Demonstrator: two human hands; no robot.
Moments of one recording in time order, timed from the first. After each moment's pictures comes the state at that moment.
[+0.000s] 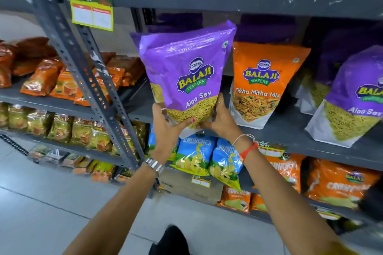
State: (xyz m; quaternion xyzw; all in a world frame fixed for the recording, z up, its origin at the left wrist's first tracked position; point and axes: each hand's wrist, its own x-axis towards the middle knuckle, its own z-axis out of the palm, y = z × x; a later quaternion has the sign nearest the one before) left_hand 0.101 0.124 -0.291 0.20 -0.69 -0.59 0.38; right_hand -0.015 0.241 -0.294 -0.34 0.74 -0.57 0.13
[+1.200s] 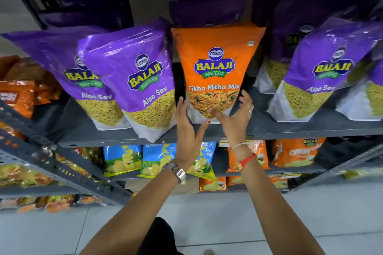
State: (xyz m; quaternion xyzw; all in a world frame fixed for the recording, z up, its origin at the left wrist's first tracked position) left_hand -0.022 0.215 -0.351 0.02 -0.78 -0.57 0.26; right_hand -0.101 0.323 -0.356 0.01 0.77 -0.62 -0.15
